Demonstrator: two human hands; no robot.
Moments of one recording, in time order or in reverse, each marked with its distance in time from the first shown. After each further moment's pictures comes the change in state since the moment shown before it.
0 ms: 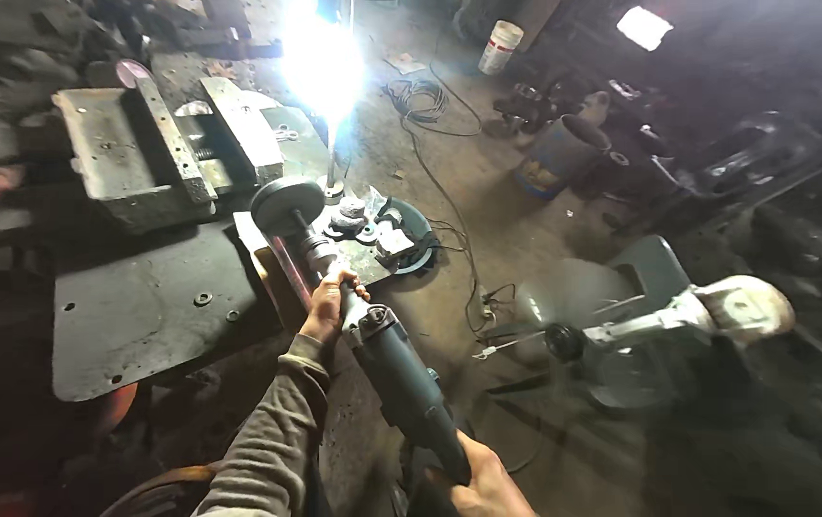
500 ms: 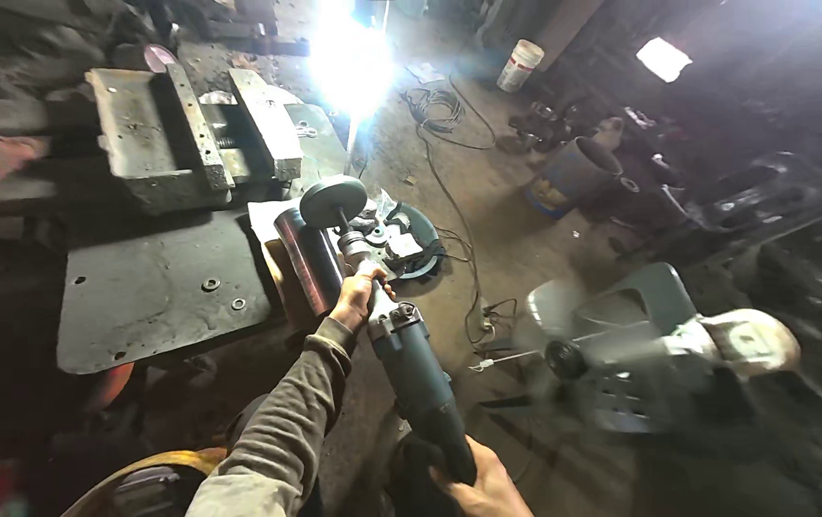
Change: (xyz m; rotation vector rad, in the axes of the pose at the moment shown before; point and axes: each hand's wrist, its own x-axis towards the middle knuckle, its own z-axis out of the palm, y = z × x) left_hand 0.019 -0.016 0.028 0.053 0.142 -0.116; right_hand 0.003 0.014 -0.005 0.217 0.028 -0.007
